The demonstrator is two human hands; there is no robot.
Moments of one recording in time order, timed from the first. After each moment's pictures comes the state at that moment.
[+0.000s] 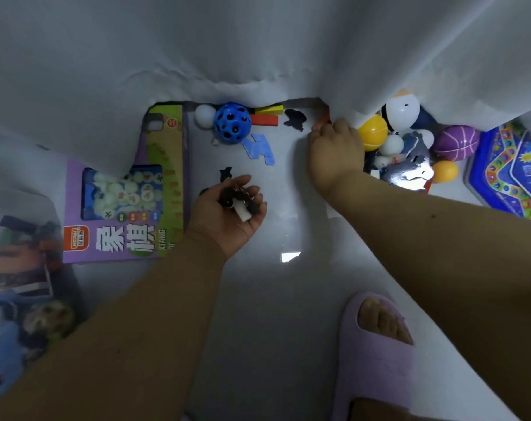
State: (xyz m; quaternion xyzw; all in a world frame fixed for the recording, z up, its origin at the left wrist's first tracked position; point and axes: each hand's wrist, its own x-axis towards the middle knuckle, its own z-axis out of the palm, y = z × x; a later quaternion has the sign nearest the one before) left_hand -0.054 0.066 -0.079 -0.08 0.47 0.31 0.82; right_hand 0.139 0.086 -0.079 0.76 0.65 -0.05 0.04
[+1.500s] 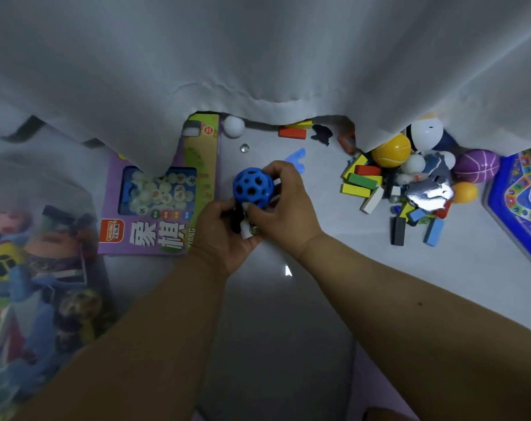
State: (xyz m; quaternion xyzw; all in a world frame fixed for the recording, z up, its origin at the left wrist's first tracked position) left_hand -0.092 0.051 -0.066 -0.05 0.43 0.37 0.82; right_hand 0.026 0.041 -0.062 0.67 0.51 -0.40 -0.35
